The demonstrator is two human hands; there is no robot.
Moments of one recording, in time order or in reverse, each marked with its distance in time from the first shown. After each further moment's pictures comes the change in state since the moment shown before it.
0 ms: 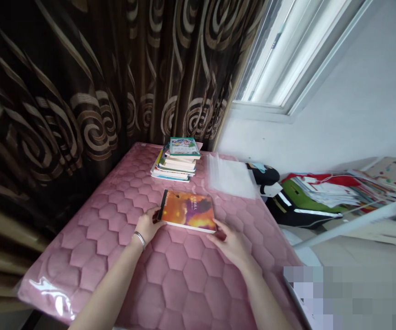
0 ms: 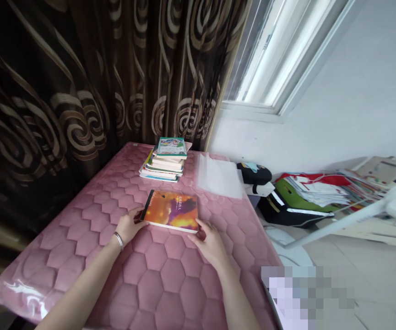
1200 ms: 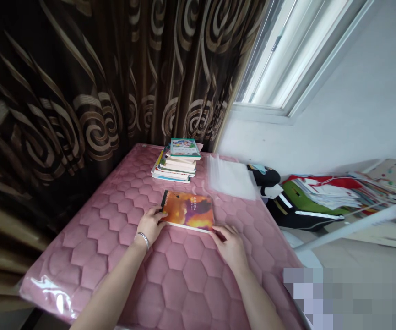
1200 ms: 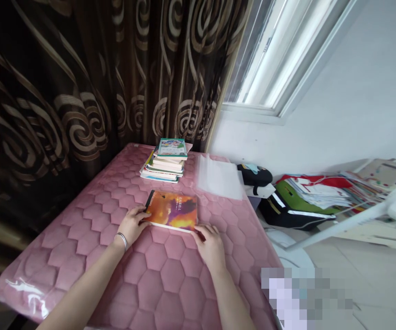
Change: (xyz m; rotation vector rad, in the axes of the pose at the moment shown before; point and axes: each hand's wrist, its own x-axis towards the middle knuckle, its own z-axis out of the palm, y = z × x) left_hand -0.001 0.002 0.004 0.444 0.034 0.310; right_hand -0.007 0.000 0.010 -0.189 0.201 -0.259
